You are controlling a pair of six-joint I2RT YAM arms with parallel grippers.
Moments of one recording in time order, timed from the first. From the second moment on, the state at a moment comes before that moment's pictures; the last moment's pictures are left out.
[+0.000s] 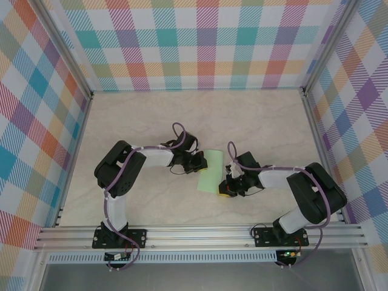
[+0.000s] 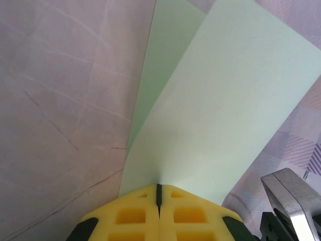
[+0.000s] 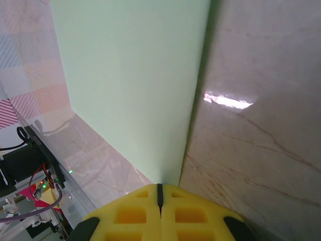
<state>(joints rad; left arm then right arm) -0.66 1.95 1.07 -0.11 0.48 -0.89 0.52 1.51 0.50 -0.16 -0.72 0.67</state>
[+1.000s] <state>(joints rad) -0.66 1.95 1.07 -0.11 0.48 -0.87 0.37 1.69 0.65 -0.08 -0.75 0.63</state>
